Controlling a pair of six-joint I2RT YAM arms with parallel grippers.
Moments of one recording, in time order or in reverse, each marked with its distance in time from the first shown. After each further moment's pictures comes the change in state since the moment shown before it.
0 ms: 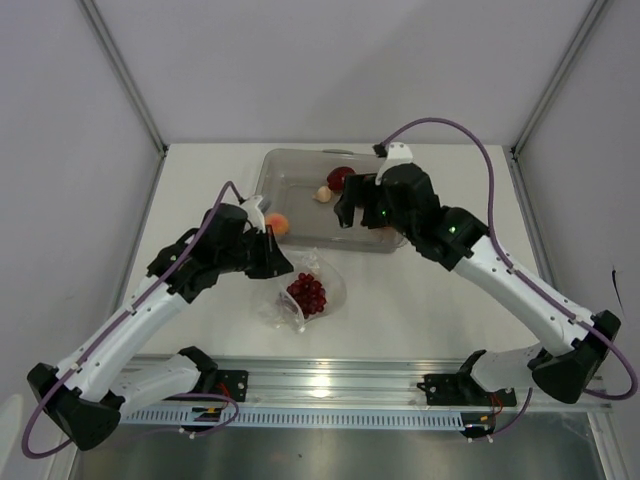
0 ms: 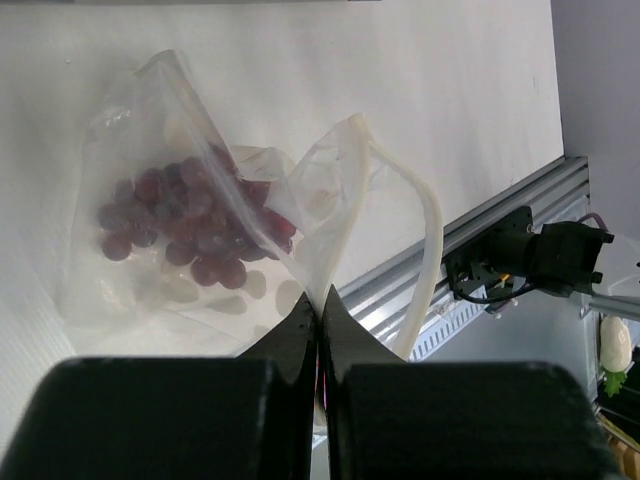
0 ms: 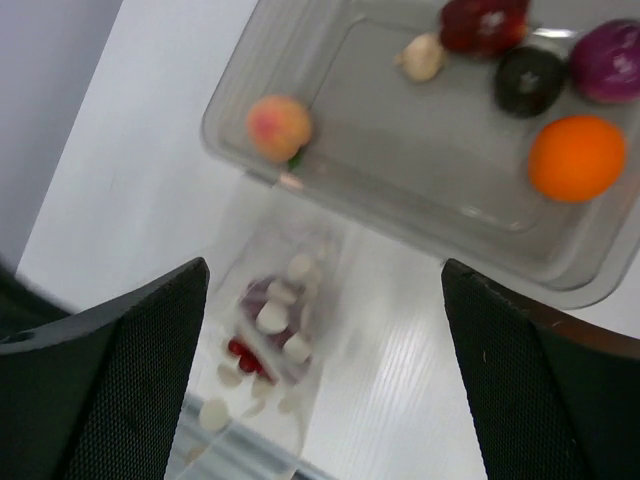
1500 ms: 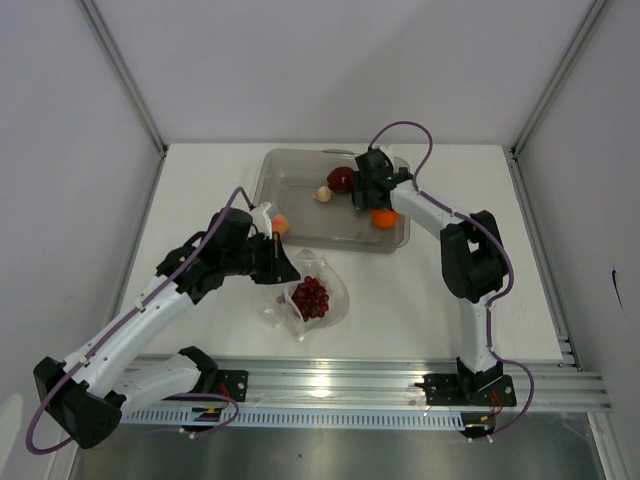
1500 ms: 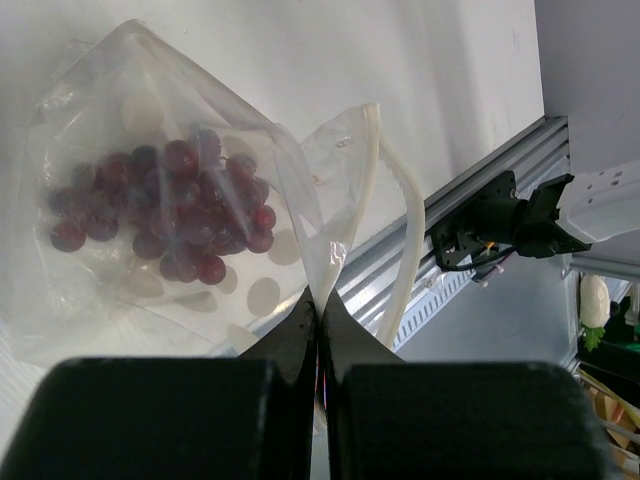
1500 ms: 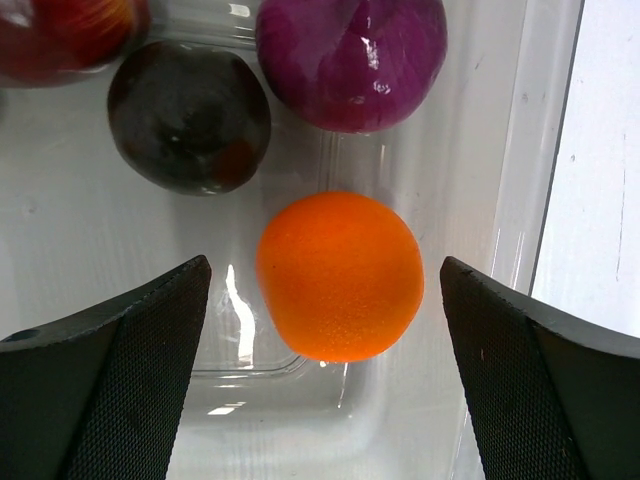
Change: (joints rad) left arm 0.005 0.006 -0.085 0.072 0.108 0.008; right arm -0.362 0.757 0.244 0.059 0.192 -0.167
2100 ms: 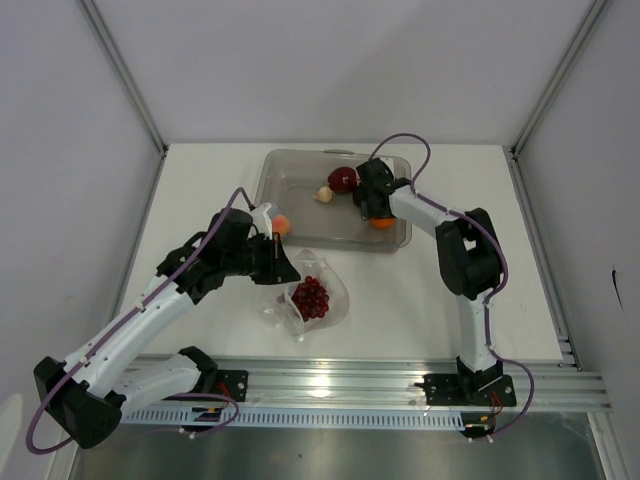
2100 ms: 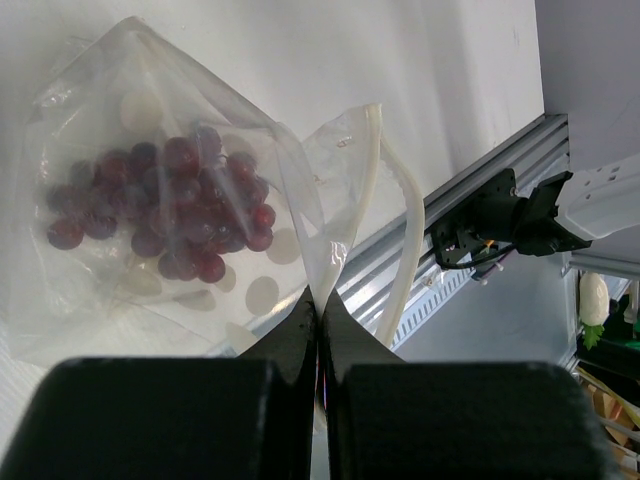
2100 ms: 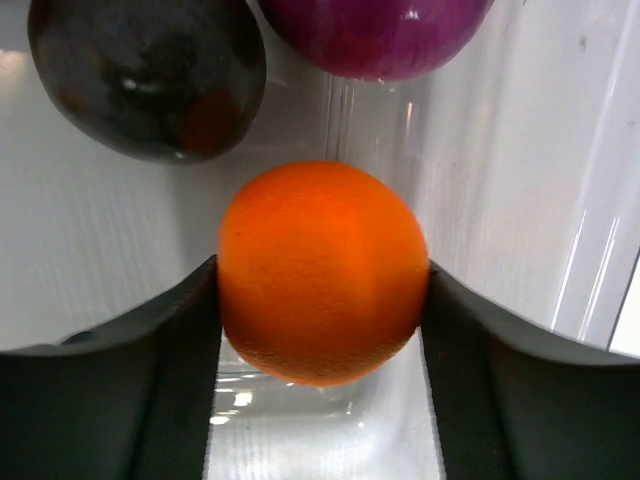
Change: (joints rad) left arm 0.000 0.000 -0.003 0.000 0.006 0.000; right arm -0.008 0.036 -0.059 0.008 -0.028 0.008
